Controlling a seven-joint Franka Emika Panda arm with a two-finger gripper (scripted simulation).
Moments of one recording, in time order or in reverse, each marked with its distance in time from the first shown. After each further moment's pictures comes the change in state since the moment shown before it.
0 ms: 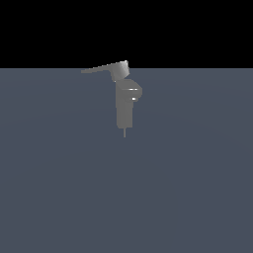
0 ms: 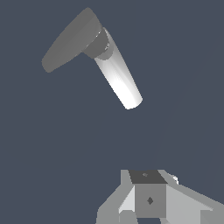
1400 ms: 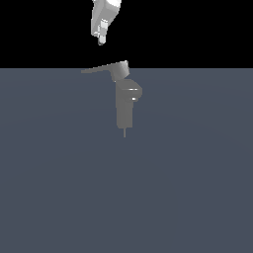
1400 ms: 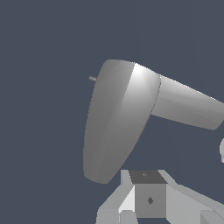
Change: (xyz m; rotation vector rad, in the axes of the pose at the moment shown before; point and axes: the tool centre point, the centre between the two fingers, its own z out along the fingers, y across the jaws) arm 0.169 -0.118 0.106 -0.066 -0.067 0.750
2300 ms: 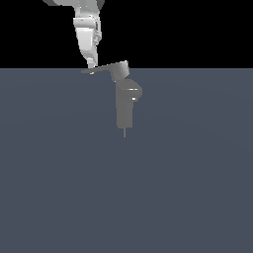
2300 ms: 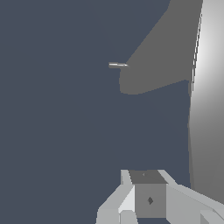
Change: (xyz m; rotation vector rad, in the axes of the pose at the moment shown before) arm -0.011 -0.088 0.084 -0.039 0.115 0.309
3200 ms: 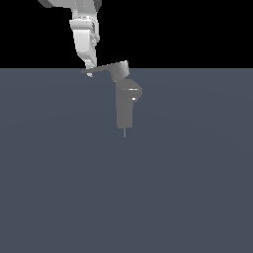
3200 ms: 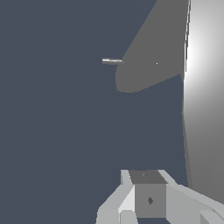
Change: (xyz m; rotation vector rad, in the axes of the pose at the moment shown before) arm -0.006 0.006 0.007 0.000 0.013 0.024
